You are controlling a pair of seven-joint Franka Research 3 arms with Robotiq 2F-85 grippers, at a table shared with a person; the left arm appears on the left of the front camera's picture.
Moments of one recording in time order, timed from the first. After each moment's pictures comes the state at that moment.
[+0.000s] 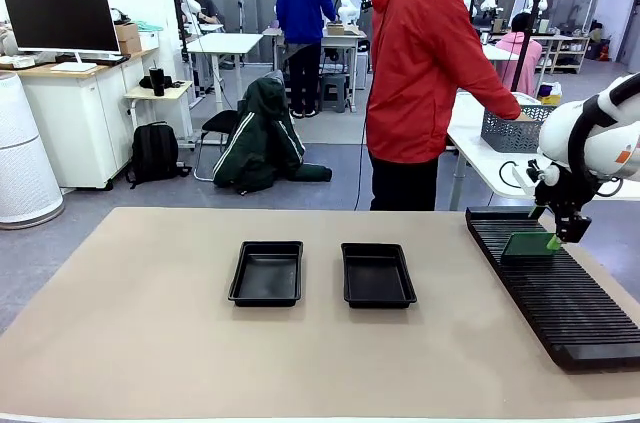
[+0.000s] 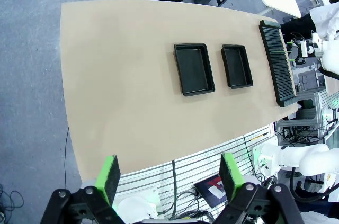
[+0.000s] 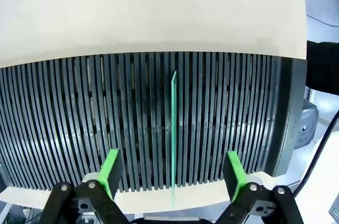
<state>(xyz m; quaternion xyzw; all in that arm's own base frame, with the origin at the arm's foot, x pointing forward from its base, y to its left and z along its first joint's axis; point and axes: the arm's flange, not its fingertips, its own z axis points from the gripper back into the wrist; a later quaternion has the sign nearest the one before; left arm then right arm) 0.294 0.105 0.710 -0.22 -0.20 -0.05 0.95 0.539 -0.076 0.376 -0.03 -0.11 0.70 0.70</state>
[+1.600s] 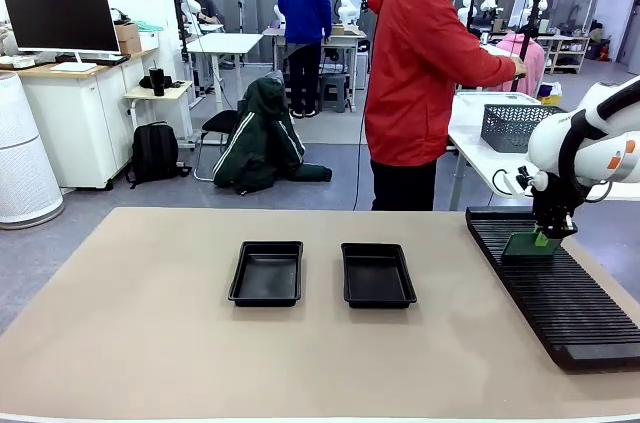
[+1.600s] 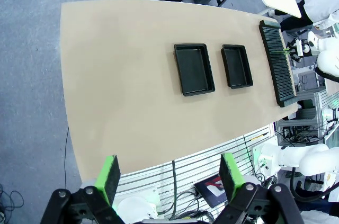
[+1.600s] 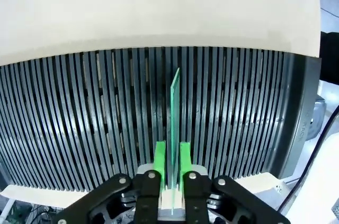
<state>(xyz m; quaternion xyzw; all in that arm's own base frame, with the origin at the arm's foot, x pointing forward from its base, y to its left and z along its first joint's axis) 0.294 0.105 0.710 -0.22 -0.20 -0.05 0.95 0.547 -0.065 0.364 -0.05 -0.07 0.70 0.71</state>
